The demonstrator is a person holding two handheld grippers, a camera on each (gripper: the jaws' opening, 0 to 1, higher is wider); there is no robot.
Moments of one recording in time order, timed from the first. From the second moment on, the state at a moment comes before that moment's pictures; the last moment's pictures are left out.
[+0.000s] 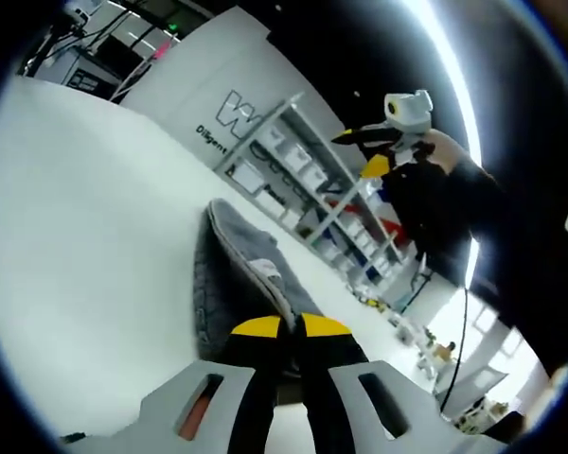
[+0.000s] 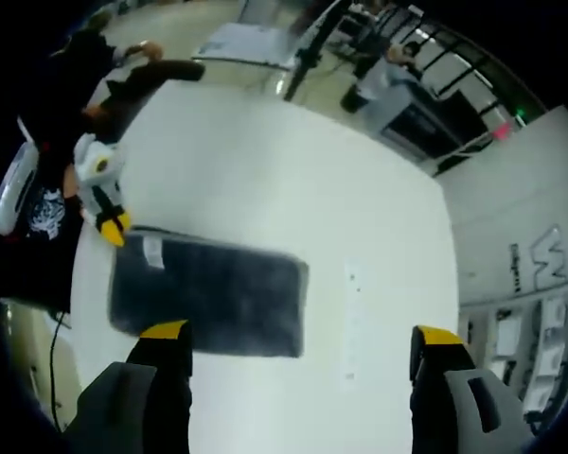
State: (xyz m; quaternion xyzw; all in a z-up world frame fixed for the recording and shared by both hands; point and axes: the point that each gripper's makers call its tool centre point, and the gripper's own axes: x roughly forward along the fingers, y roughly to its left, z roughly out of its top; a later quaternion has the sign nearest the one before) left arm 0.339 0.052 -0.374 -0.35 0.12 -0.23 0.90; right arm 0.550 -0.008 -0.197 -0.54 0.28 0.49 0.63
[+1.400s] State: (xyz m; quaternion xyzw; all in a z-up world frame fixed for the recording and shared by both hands) left arm 0.337 0.050 -0.374 -0.36 0.11 -0.26 0.89; right arm 0.615 0.042 -0.257 -0.55 0.31 0.50 0.60
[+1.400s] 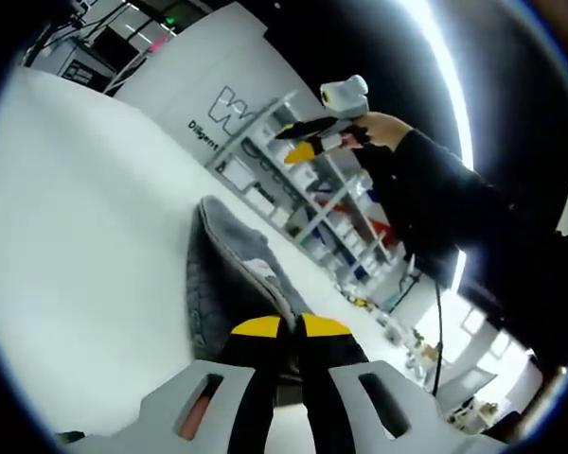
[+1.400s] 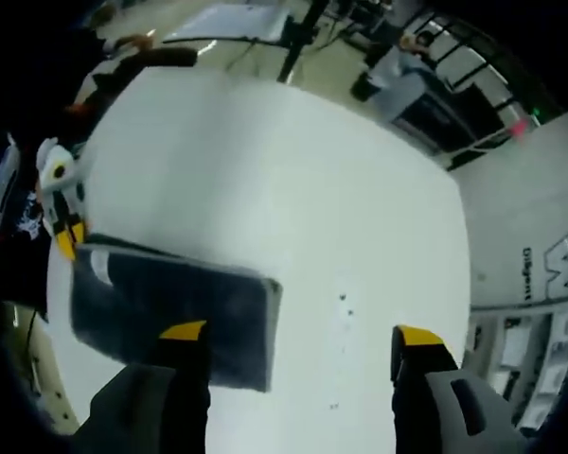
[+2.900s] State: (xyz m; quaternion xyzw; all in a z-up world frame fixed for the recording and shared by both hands) left arm 0.345 0.054 -0.373 -0.36 0.10 -0.26 0.89; right arm 0.598 0.059 -0.359 -0.53 0.34 0.54 0.56
